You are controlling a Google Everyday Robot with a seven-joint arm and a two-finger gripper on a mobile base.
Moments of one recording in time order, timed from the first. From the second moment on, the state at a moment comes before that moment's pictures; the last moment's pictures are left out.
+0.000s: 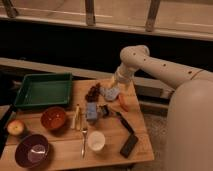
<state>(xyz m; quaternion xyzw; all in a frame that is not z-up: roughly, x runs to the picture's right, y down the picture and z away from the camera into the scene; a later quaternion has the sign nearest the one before) 0.089 -0.003 0.832 -0.28 0.12 0.69 0.66</state>
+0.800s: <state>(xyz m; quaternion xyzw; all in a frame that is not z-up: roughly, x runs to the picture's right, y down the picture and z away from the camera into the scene) 0.066 0.000 0.862 -0.25 0.07 0.64 0.72</state>
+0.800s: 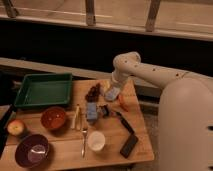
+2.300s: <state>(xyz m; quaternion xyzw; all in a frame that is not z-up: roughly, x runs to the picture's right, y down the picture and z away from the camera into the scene) 0.032 0.008 0.928 -0.27 0.04 0.63 0.72</state>
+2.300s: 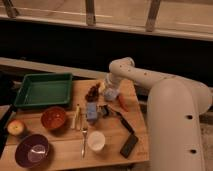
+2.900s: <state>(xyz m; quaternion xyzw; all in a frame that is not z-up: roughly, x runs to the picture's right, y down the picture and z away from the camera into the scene) 0.020 0.033 0.963 -0.31 0.06 0.63 0.71</state>
